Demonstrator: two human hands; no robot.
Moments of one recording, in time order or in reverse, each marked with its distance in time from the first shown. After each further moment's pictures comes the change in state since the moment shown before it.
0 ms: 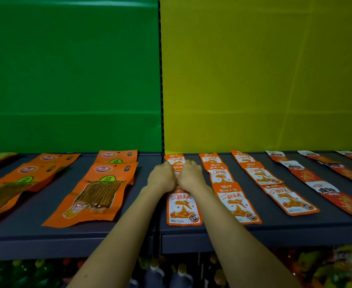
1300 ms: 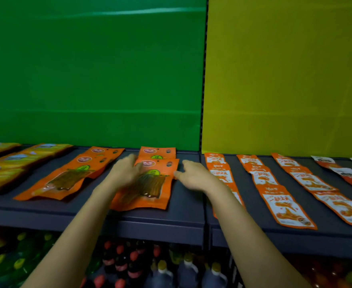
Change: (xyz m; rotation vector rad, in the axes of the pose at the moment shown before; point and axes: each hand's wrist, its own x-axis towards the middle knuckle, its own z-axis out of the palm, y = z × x) left_hand -0.065 -0.142 -0.106 -0.080 0.172 -0.211; right_hand -0.048 -0.090 0.008 0.042 -0.238 -0.243
